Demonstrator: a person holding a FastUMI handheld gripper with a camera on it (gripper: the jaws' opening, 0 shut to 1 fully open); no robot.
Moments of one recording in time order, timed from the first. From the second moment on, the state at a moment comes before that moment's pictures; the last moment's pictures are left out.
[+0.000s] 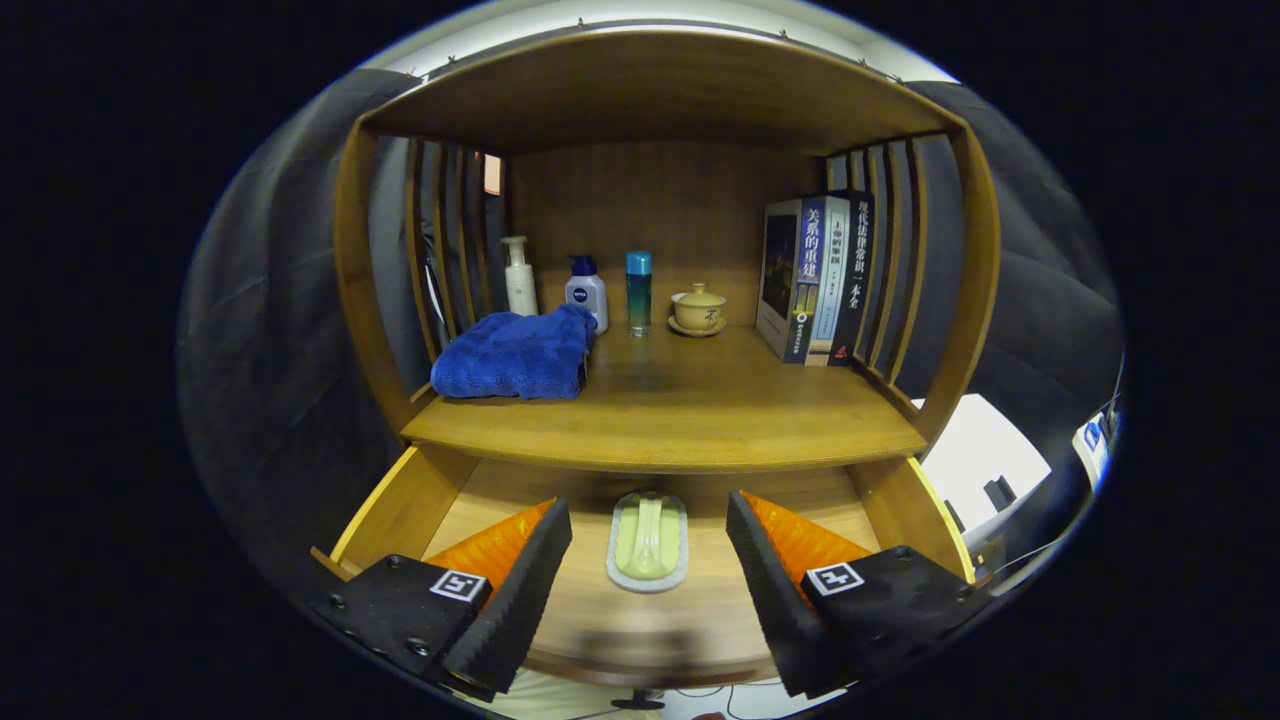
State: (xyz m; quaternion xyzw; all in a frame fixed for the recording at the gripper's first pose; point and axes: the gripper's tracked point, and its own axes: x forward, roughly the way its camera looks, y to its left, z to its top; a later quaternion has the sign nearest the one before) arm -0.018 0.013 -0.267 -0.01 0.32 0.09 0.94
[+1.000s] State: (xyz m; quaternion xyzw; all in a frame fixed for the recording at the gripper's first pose) arm 0.032 0.009 -0.399 -0.03 0.55 0.04 0.83
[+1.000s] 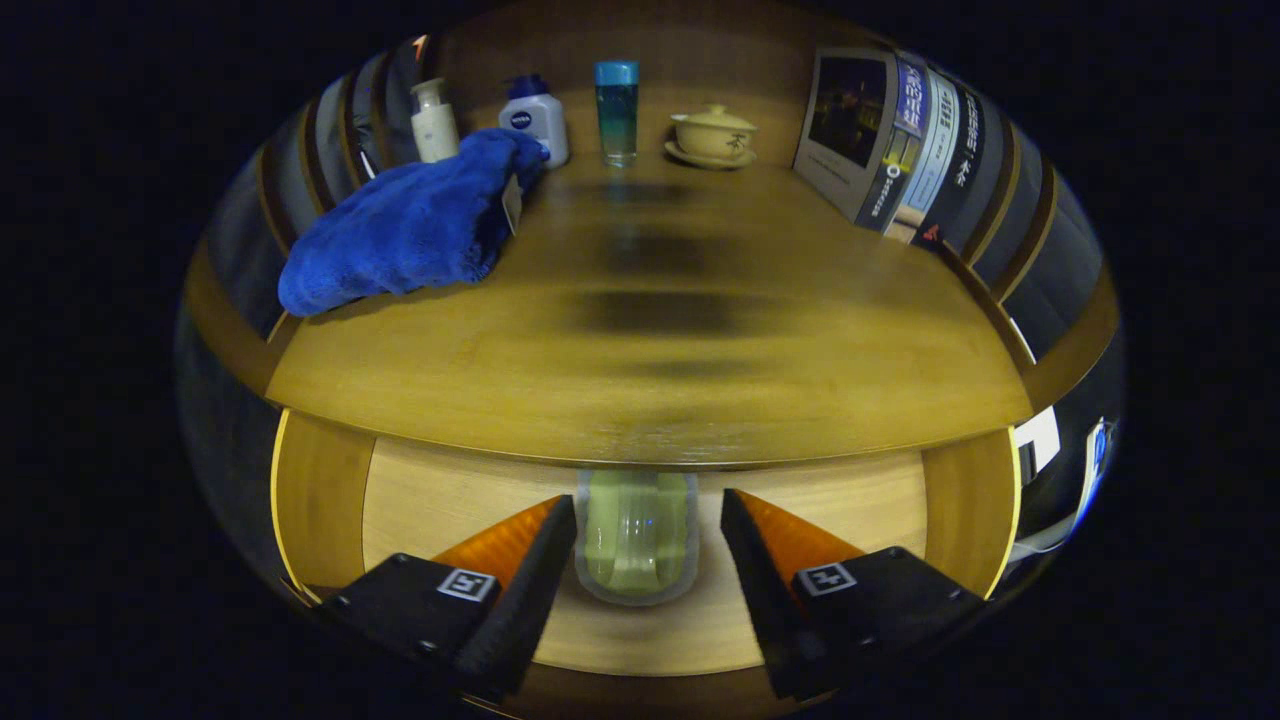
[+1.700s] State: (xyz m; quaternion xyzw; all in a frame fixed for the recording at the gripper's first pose) arm 0.028 0.018 -0.409 0.02 0.58 0.04 0.81
